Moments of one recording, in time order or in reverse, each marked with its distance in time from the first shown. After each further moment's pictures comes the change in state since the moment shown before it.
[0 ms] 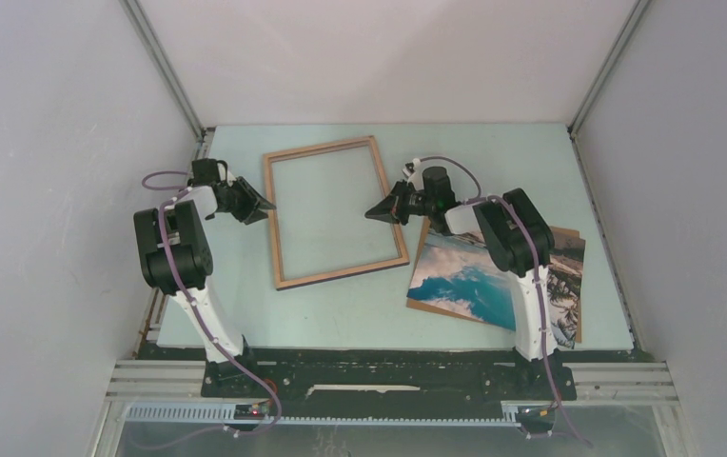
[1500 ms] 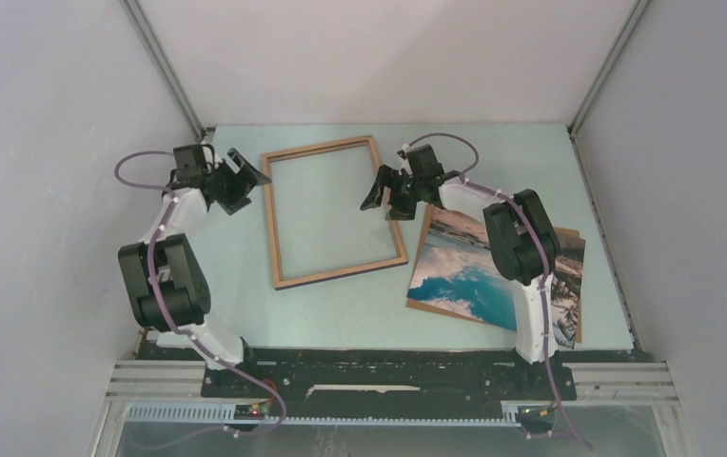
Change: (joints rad) left arm -0.006 -0.260 -0.032 -0.032 -0.073 0.003; right arm 0.041 -0.085 0.261 -0.724 0.254 -0.368
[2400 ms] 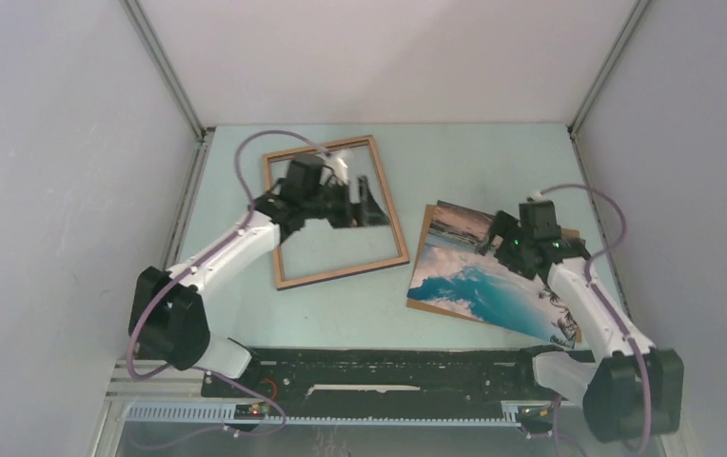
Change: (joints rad) left arm -0.647 -0.246 -0.085 0.068 0.089 0.000; right arm -0.269 -0.999 -0.681 -0.463 0.494 -0.167
